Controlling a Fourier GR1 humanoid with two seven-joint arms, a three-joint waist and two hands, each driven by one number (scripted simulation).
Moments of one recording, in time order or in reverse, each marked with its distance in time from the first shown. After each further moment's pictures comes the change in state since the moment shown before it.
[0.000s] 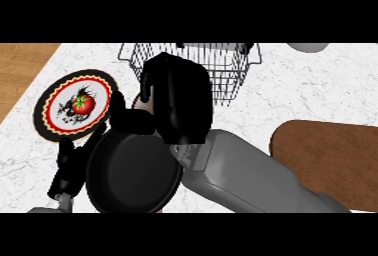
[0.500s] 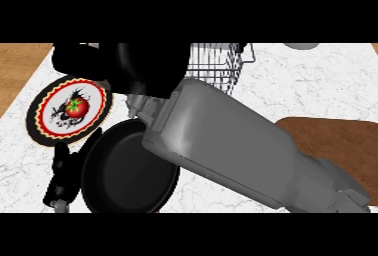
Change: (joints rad) left arm 0.043 0.002 0.011 -0.025 -0.004 0.011 0.008; right arm -0.354 -0.004 -0.106 0.184 0.017 -0.028 0.115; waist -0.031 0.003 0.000
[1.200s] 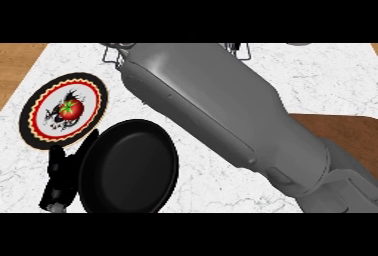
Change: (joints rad) left arm 0.027 -0.007 0.014 -0.035 -0.006 0.011 0.008; right arm -0.230 0.002 -0.064 0.415 -0.119 -0.095 -0.044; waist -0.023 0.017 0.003
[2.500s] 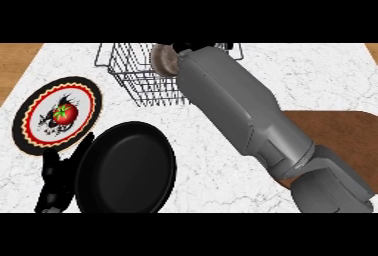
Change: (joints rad) left arm 0.031 -0.014 0.033 -0.016 -0.006 -0.003 0.007; right arm 0.114 0.007 0.044 0.382 -0.224 -0.304 -0.179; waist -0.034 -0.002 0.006
